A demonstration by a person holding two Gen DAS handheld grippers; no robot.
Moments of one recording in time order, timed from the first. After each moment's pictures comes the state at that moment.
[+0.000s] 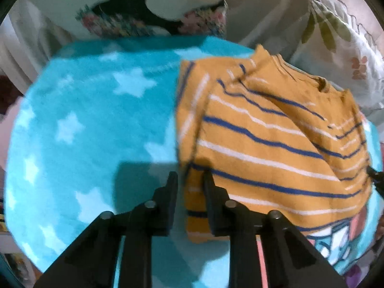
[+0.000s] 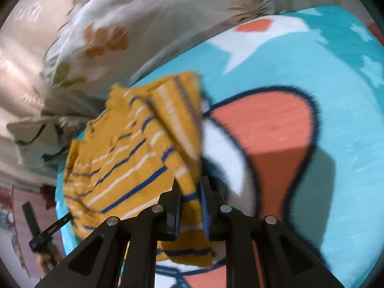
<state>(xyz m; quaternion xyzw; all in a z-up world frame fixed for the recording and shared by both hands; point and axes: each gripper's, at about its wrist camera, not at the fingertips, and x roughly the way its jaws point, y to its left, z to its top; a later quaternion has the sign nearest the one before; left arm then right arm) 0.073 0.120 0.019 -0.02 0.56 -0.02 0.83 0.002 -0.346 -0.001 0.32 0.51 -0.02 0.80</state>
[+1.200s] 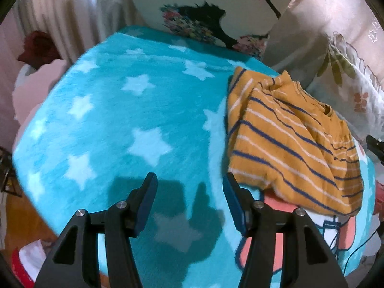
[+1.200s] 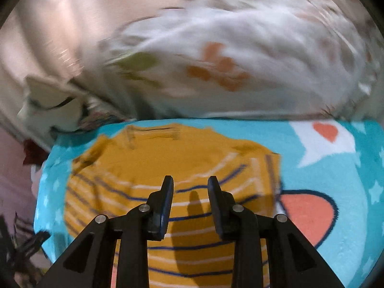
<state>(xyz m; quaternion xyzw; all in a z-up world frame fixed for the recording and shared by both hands) -0.010 0.164 0.042 -0.11 0.53 0.05 0.84 0.068 -0.235 0.096 0.11 0.47 0.05 0.87</state>
